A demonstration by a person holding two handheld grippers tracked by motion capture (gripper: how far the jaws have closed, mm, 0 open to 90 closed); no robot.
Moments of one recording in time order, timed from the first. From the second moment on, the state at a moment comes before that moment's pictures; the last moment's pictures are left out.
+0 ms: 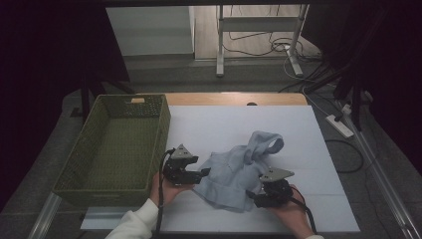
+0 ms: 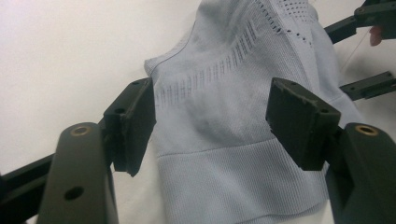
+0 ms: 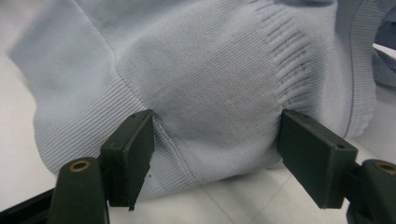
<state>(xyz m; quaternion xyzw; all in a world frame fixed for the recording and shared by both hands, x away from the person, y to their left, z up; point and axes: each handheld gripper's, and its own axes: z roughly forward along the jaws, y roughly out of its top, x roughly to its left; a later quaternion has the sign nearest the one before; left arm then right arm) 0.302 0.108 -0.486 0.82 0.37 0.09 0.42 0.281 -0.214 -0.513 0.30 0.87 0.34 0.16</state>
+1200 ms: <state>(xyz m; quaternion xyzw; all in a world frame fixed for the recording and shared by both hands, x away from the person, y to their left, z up) 0.304 0.106 -0.488 0.82 0.37 0.08 0.42 0.287 -0.224 -0.500 0.30 0.87 0.35 0.19</state>
